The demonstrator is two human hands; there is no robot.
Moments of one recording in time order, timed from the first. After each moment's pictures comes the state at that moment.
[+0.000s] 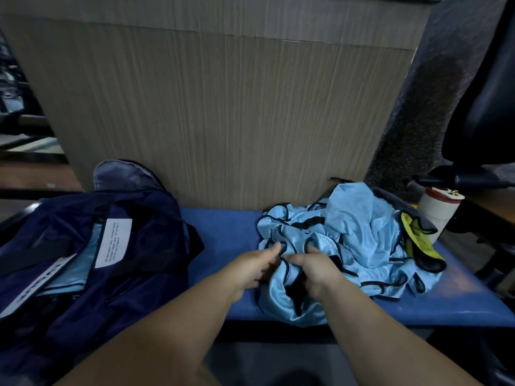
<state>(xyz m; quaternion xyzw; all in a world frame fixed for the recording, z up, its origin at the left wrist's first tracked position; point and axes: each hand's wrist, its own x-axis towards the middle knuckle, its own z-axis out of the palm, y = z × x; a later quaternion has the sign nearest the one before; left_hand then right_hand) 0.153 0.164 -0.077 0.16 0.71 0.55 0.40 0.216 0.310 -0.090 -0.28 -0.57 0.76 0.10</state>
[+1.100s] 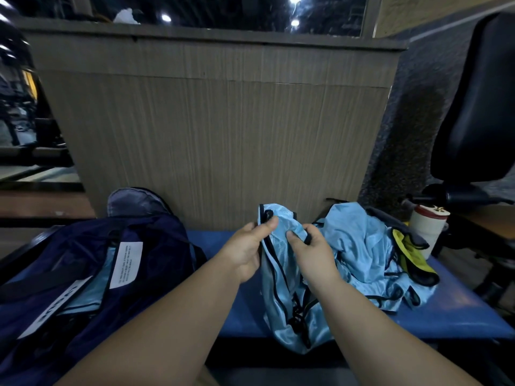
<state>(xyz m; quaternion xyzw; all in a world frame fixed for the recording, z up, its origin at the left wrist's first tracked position) 0.156 0.159 0.001 0.17 0.52 0.78 0.32 0.231 0.278 -0.022 -0.19 -0.73 0.59 0.29</state>
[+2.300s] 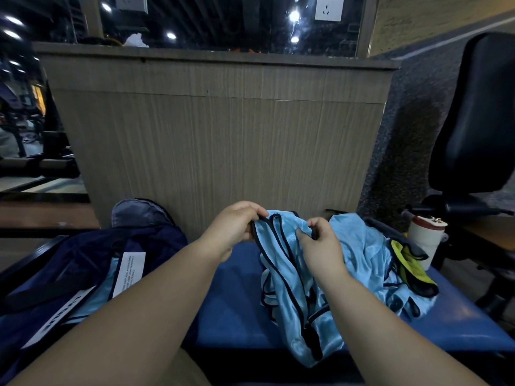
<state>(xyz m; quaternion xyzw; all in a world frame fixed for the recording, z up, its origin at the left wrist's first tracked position) 0.144 0.136 0.056 0.24 0.67 0.68 0.16 0.232 0.288 0.006 -0.19 -0.73 0.55 0.36</state>
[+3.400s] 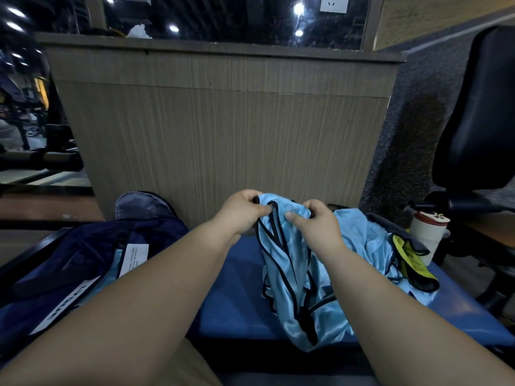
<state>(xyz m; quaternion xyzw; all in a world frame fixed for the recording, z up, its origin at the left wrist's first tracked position) 0.142 0.148 0.064 0.23 0.72 0.64 0.12 0.225 0.287 0.035 -0.18 -0.78 0.52 0.31</state>
